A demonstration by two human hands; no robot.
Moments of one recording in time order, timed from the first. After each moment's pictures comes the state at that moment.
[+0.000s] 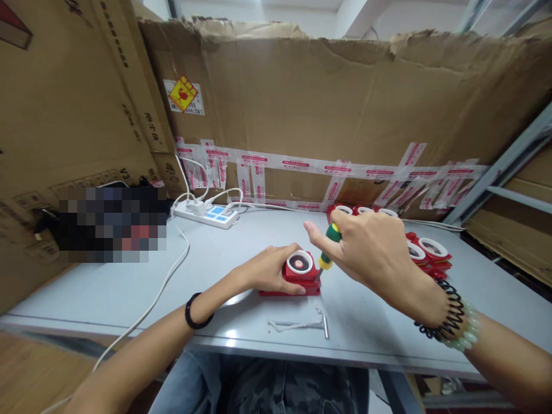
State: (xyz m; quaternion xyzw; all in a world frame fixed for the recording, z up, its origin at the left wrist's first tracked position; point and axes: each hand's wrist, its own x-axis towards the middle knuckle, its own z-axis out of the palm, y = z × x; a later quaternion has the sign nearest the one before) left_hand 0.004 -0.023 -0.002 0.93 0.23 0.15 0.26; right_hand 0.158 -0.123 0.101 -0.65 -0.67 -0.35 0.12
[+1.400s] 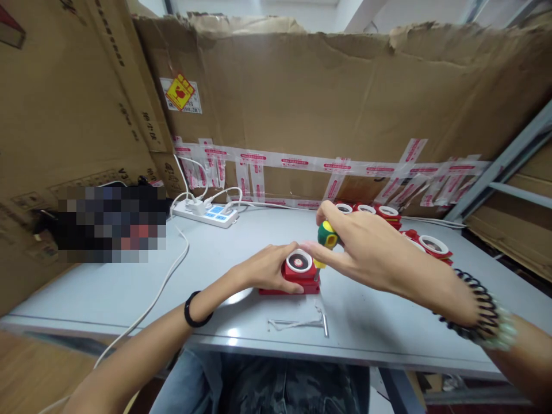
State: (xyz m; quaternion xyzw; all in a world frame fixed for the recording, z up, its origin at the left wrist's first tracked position) left_hand 0.005 -0.021 -0.004 0.94 0.22 0.13 0.22; right_hand 0.170 -0.127 0.115 -0.58 -0.80 -0.13 0.10
